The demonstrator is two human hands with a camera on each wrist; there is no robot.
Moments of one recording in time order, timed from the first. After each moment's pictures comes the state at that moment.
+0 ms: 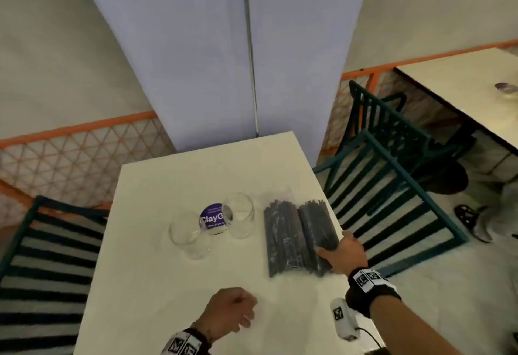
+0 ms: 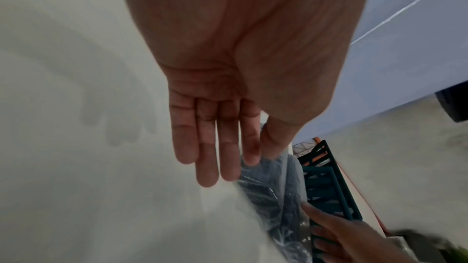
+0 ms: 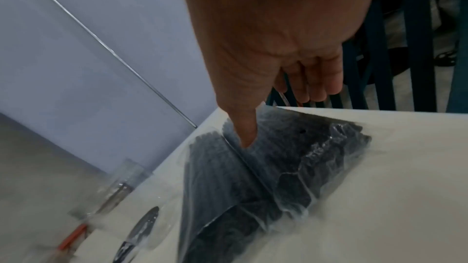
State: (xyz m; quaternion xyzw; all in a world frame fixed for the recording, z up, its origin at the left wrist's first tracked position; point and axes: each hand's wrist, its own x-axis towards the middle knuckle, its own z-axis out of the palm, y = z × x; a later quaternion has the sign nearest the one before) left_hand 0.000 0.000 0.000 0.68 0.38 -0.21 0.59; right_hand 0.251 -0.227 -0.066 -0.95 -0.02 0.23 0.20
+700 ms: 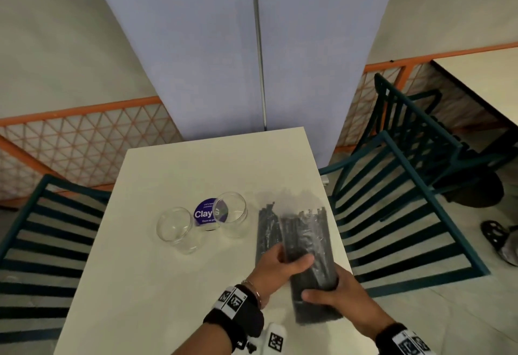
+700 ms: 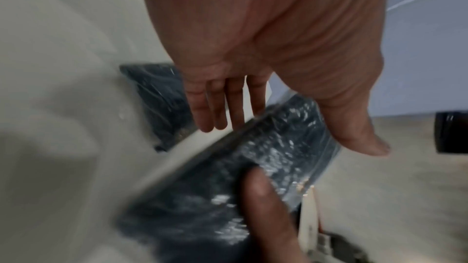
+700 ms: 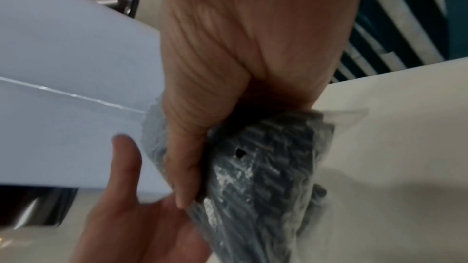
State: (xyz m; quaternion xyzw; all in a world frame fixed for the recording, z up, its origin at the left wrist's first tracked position) left_hand 0.141 -0.085 0.027 0.58 0.33 -0.08 0.74; right_hand 0.224 -0.266 0.012 -0.70 -0.10 0.47 0.53
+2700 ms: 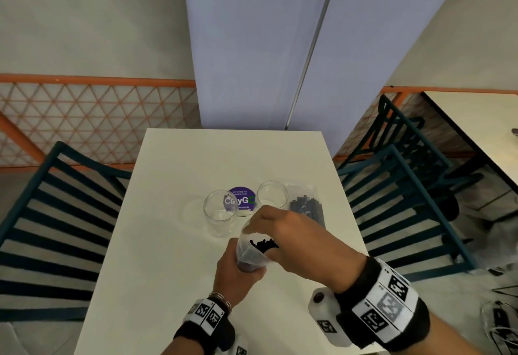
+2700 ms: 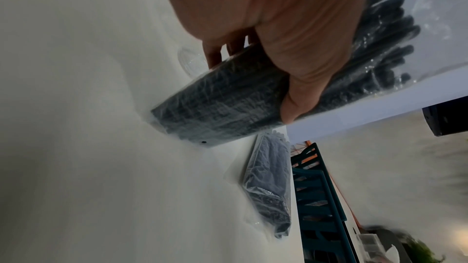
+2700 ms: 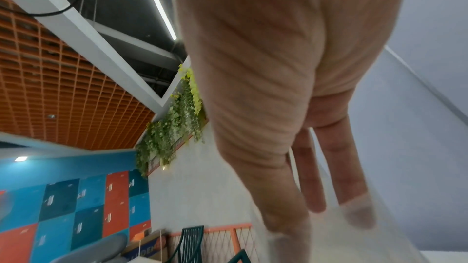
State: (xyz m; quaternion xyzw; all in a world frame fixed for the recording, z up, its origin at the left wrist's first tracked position) left_hand -0.024 0.048 -0.030 0.70 0.37 0.10 0.60; right_hand 0.091 -0.050 0.195 -0.76 -0.61 0.17 0.10
